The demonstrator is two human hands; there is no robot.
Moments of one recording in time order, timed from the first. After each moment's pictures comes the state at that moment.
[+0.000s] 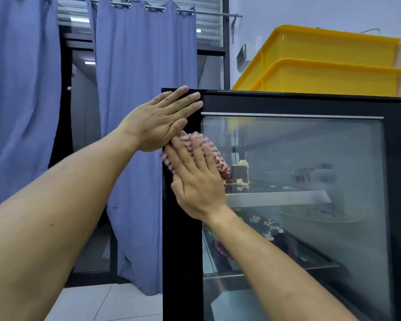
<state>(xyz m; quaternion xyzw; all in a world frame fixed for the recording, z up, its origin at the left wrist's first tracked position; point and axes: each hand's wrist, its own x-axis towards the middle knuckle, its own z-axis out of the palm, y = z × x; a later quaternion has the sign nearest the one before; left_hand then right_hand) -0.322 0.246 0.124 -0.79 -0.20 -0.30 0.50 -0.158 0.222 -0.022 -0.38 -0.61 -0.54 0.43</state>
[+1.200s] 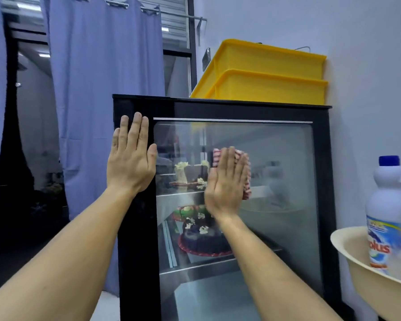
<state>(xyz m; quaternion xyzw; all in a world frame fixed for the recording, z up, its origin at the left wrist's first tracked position) -0.243 0.237 0.028 -0.68 -0.35 -0.55 0.34 -0.028 0.178 -0.052 -0.58 -0.44 -0.41 0.55</state>
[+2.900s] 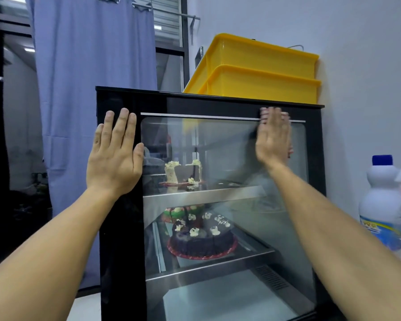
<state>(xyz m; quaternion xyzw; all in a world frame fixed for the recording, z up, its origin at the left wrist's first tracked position) -0.243 0.249 0.024 -0.67 -0.33 -0.55 0.37 0.134 0.138 0.062 -0.63 -0.42 -0.36 0.55</state>
